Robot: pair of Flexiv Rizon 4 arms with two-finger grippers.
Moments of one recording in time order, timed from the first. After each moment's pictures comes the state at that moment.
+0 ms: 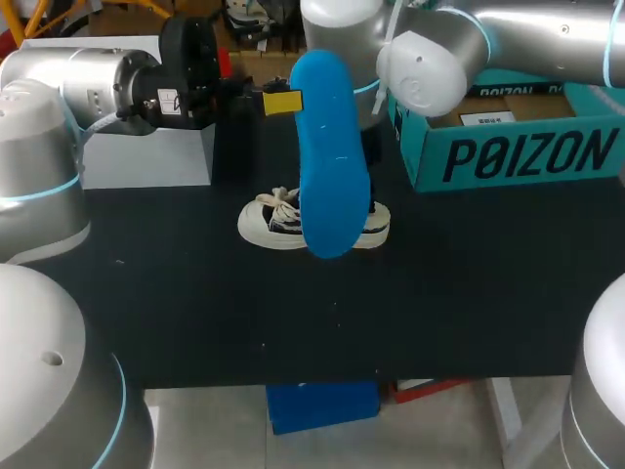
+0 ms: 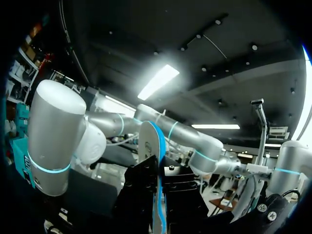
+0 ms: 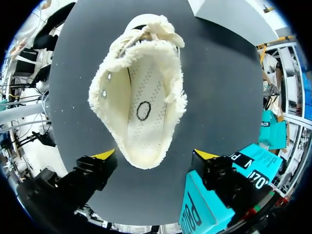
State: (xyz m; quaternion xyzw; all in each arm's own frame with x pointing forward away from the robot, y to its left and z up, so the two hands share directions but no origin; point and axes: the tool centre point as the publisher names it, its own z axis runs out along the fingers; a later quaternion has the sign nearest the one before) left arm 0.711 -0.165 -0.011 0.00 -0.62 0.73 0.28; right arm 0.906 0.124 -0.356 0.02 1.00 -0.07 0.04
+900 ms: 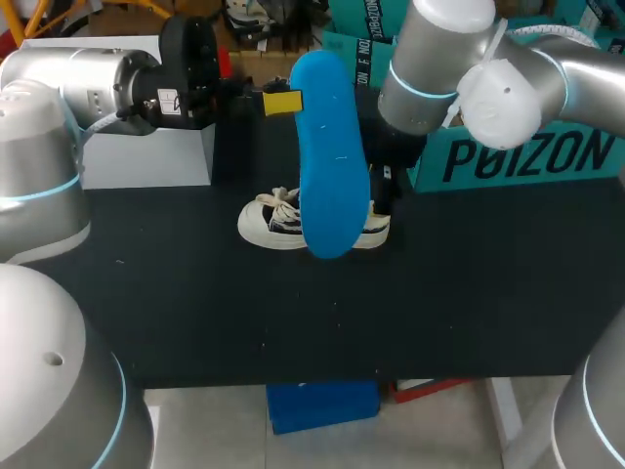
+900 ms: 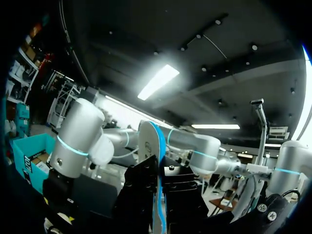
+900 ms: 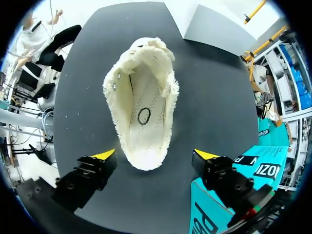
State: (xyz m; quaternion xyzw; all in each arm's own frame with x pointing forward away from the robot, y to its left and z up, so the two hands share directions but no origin) left arm 0.711 -0.165 -0.011 0.00 -0.62 0.73 0.28; right arm 0.902 0.108 -0.357 0.03 0.99 0.09 0.05
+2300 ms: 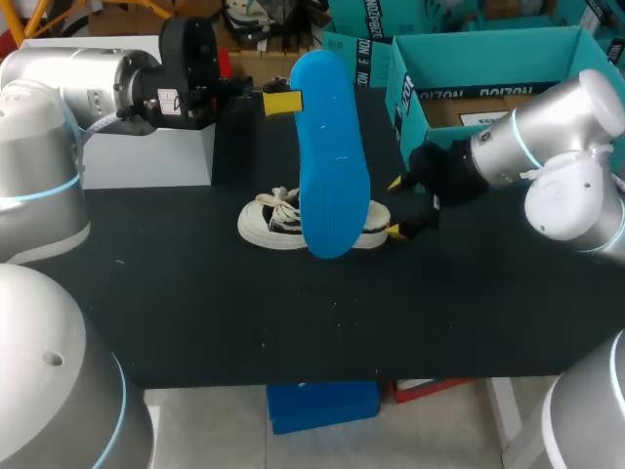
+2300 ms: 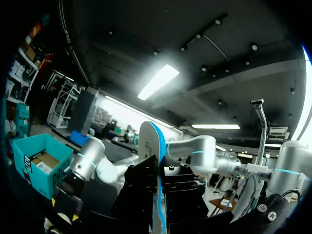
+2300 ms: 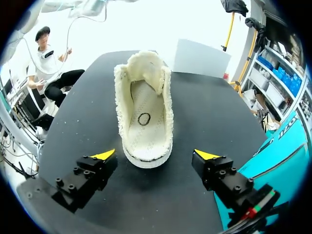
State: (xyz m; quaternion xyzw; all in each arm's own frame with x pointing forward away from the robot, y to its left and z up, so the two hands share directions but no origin) left arm 0.711 -0.165 -0.011 0.00 -0.62 0.73 0.28; right arm 0.897 0.083 -0.402 0.06 0.93 0.36 0.05
